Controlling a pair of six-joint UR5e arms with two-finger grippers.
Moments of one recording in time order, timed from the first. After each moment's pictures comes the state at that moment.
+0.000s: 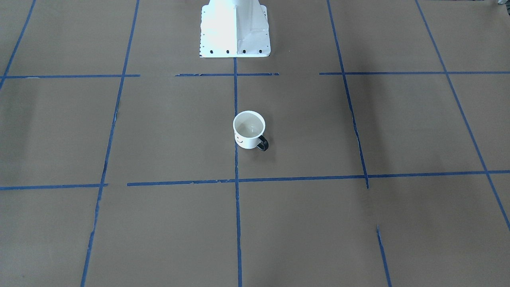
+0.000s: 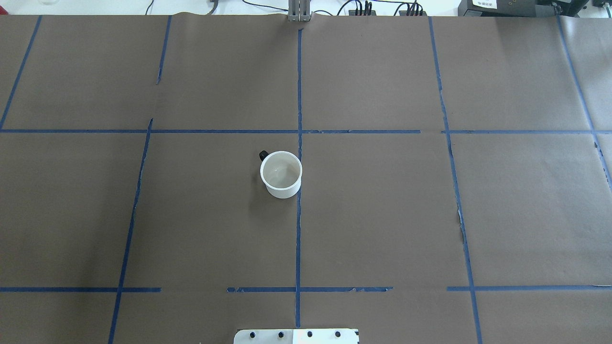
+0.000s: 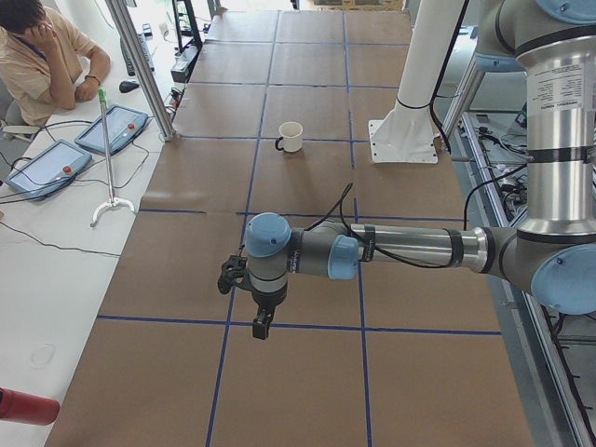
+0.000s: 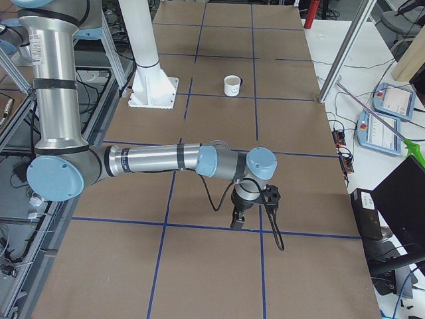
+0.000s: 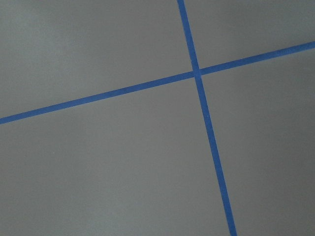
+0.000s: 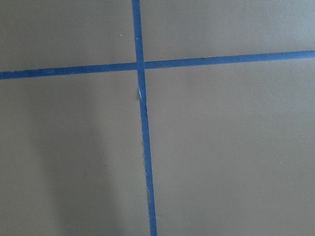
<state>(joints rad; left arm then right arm) -1.55 -1.45 -1.72 -1.64 -2.24 0.14 1.53 -1.54 1.64 -1.83 2.27 0.01</state>
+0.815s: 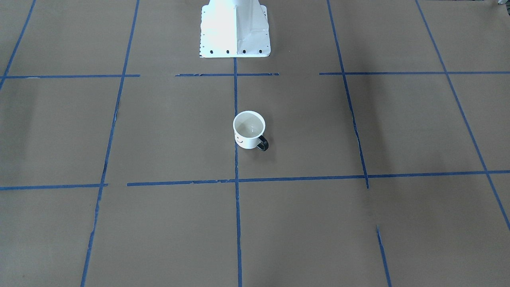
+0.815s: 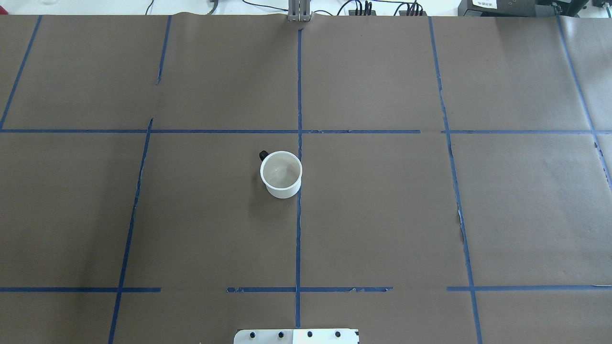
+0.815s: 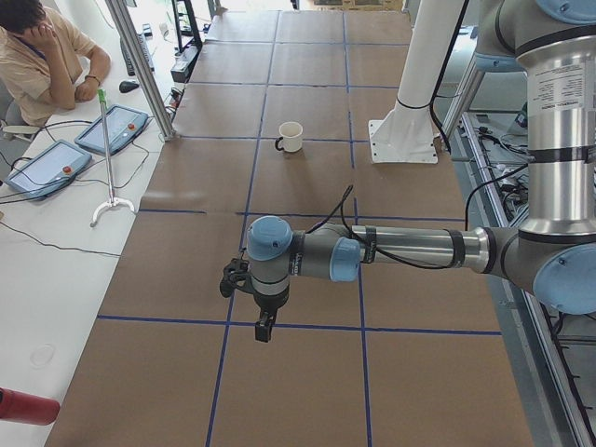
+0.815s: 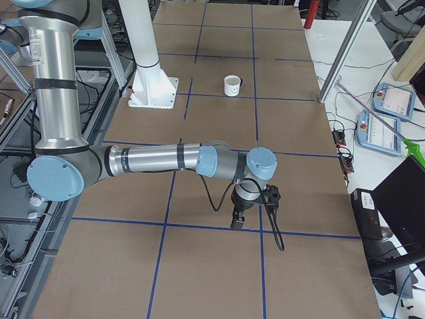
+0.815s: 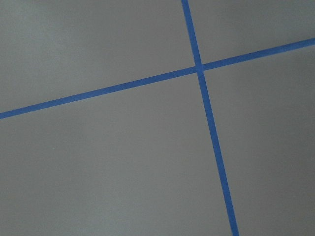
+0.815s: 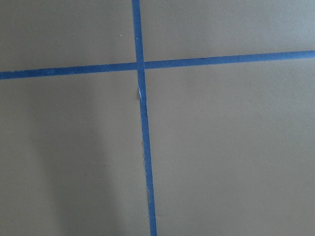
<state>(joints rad) -1.55 -1.44 -1.71 -1.64 -2.24 0.13 1.53 -1.54 1.64 -1.83 2.27 0.01</state>
